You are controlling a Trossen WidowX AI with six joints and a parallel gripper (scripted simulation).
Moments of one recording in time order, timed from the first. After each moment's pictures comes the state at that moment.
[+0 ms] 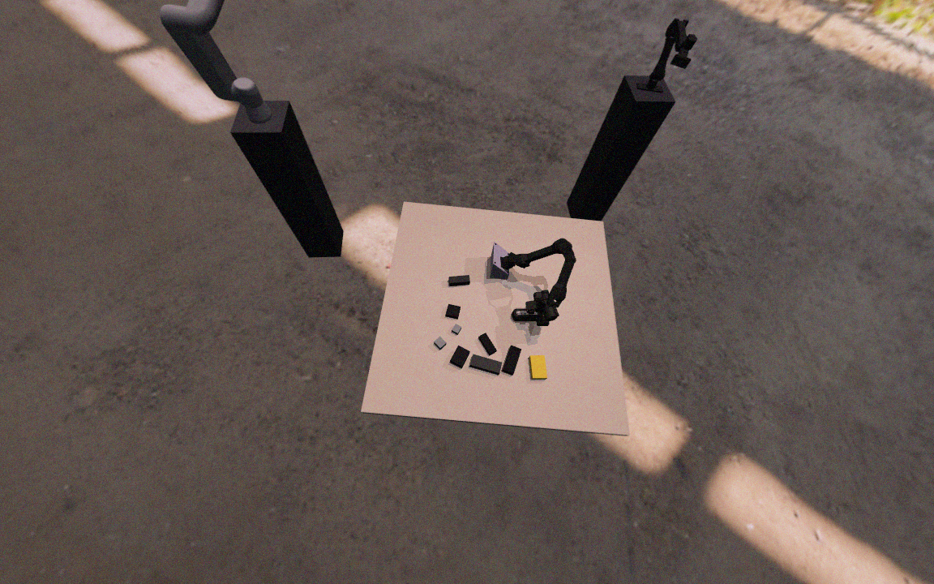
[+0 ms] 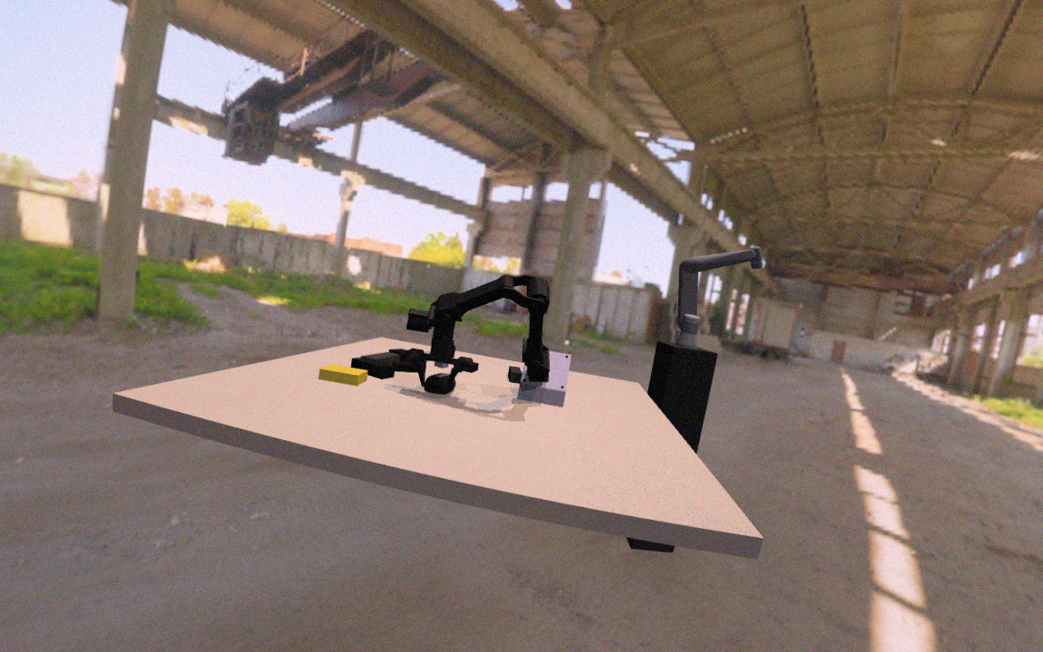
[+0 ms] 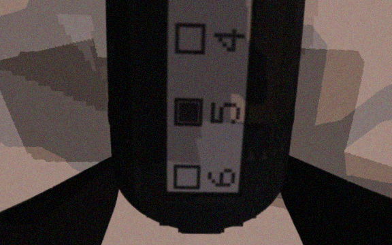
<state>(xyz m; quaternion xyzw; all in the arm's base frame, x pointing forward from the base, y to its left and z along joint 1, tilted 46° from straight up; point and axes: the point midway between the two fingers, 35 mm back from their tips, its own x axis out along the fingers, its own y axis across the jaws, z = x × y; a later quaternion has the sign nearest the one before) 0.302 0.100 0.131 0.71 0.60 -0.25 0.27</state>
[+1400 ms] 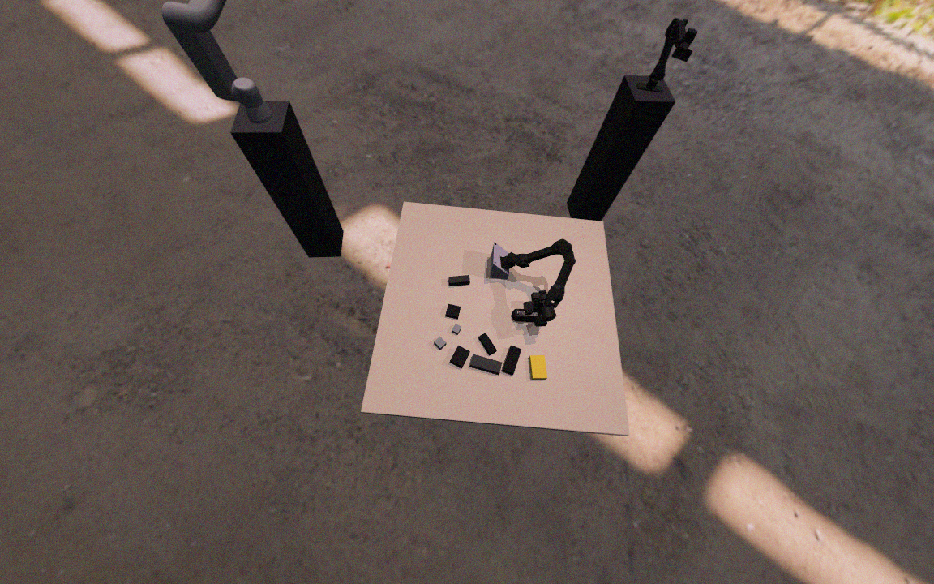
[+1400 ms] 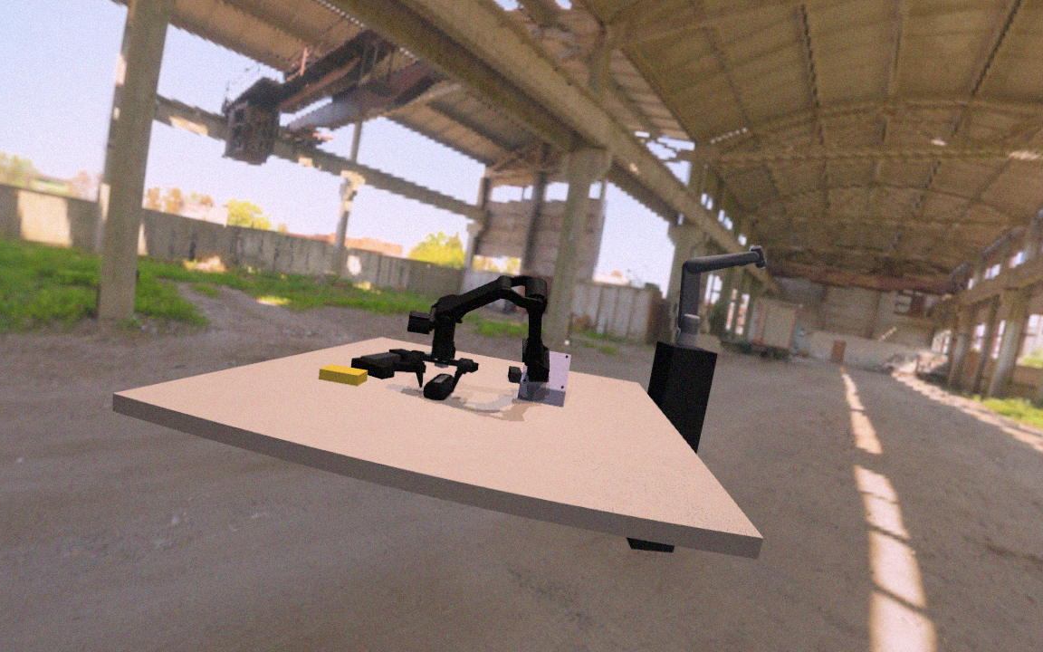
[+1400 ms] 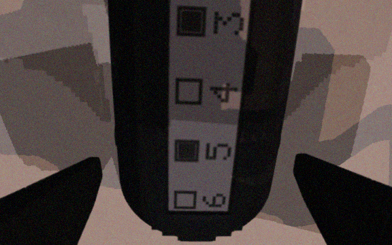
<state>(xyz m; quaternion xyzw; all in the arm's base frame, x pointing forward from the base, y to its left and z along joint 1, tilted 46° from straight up) 0.301 0.097 0.120 0.71 0.60 -0.25 0.28</state>
